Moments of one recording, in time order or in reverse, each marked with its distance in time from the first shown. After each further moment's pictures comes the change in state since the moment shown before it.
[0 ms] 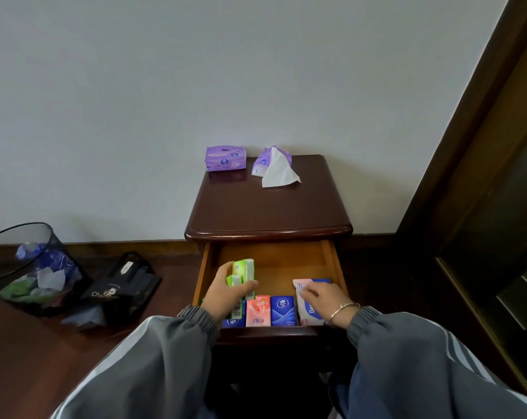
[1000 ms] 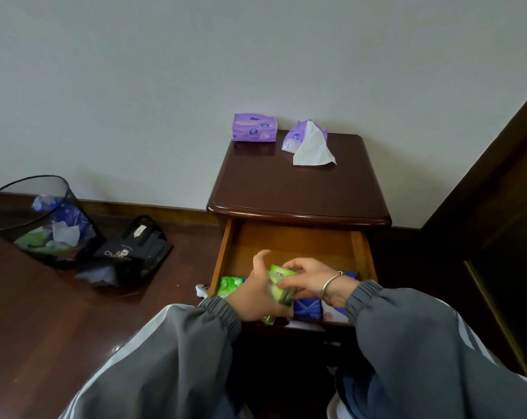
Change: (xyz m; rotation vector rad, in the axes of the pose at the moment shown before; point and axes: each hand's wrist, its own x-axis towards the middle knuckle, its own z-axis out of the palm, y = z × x) left_hand 0.006 -0.021 -0.001 0.324 -0.320 0.164; right_hand 0.044 -0.067 0.020 0.613 -0.372 0.127
